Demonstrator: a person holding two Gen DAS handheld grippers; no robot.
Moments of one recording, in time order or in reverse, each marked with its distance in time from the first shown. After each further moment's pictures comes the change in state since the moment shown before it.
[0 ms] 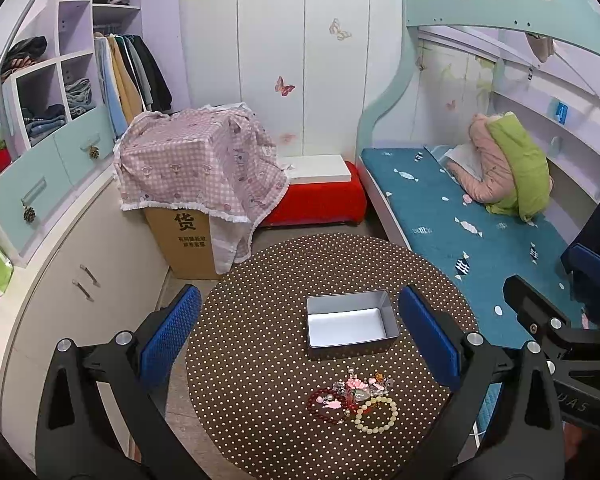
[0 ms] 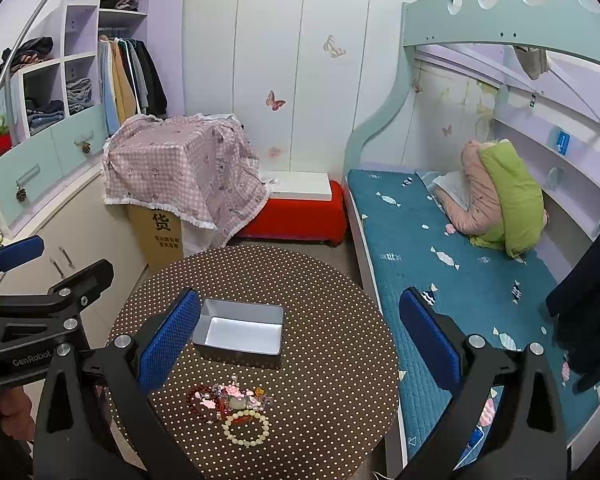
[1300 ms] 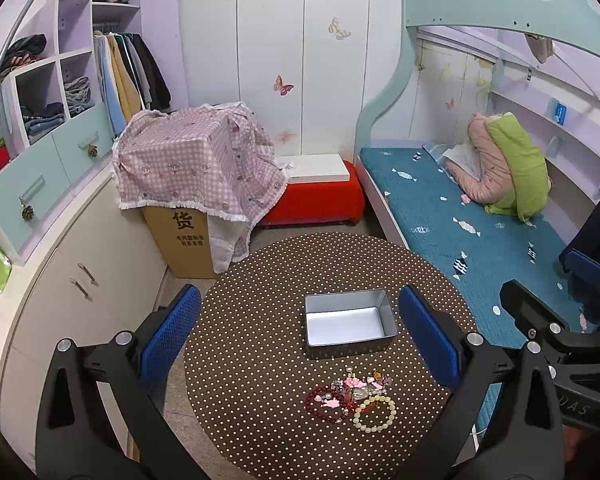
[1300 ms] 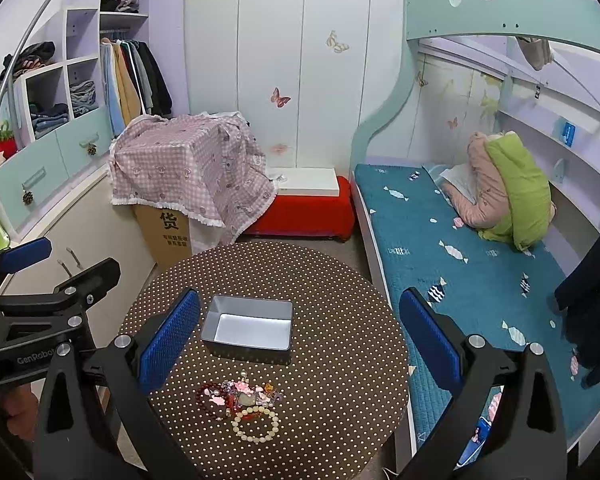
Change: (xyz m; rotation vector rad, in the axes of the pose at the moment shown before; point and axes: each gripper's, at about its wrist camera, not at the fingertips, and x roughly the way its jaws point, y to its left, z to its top) left arm 0.000 -0.001 -0.002 -0.001 0.001 -0.006; right arm -0.001 -0.006 0.001 0.018 0.014 0.033
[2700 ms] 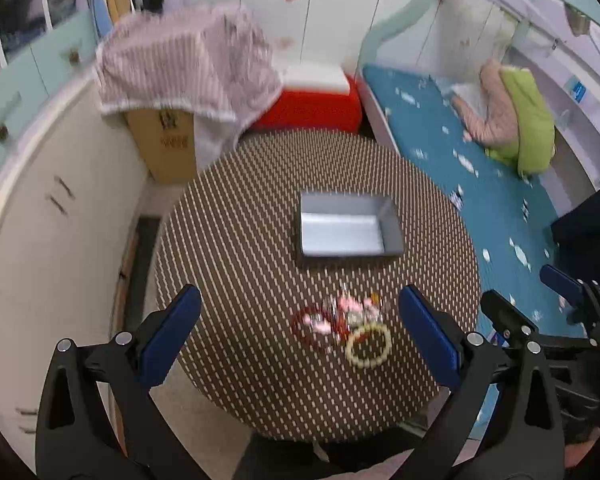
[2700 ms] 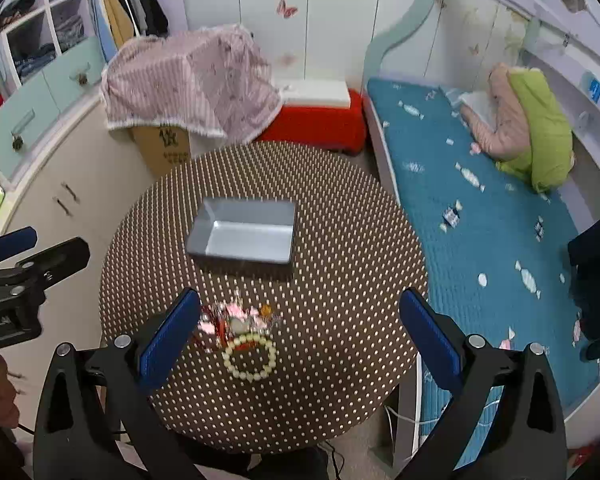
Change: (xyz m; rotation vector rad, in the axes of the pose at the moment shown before) left arm 0.067 0.021 -0.053 -0.099 0.370 -0.076; right arm 0.065 -0.002 -0.047 -0.011 0.339 0.037
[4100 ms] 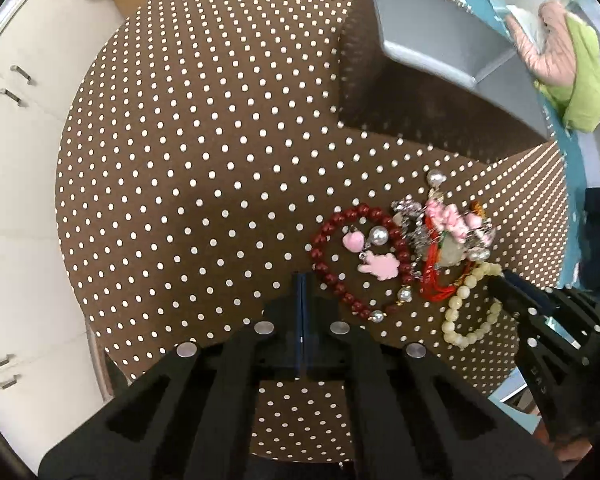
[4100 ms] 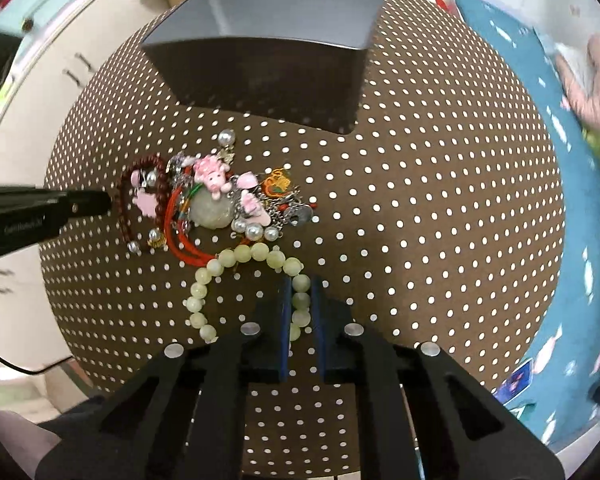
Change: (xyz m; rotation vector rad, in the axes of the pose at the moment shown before) left arm 0.200 0.037 -0.067 -0.108 0.401 0.000; right arm 0.163 -0.004 -0.067 -0.184 0.373 0.160
